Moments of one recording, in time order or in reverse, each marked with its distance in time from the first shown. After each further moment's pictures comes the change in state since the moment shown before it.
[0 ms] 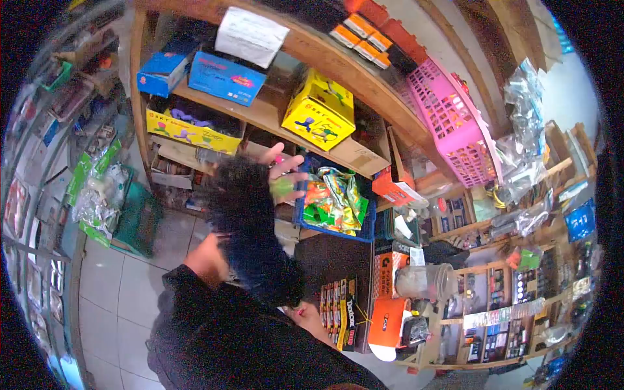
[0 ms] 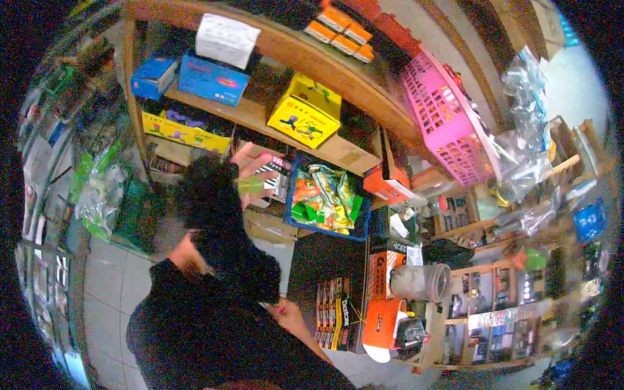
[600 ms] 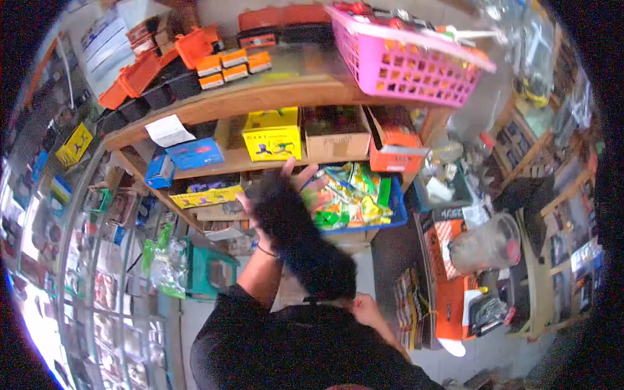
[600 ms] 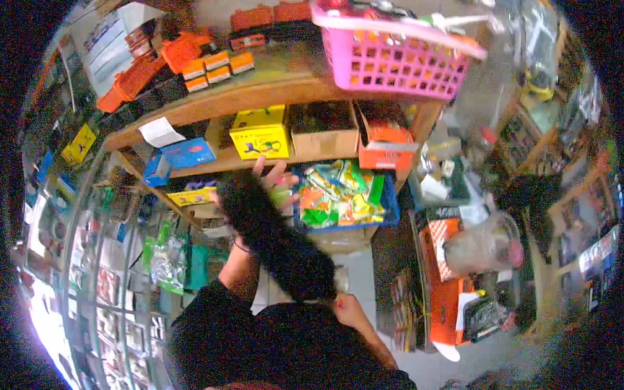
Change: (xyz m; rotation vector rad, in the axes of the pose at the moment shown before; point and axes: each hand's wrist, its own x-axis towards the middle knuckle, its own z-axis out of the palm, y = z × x) left_hand 0.085 -0.150 0.068 0.130 0.111 -0.025; right_hand 0.018 0.073 -0.104 0.040 -0.019 -0.122
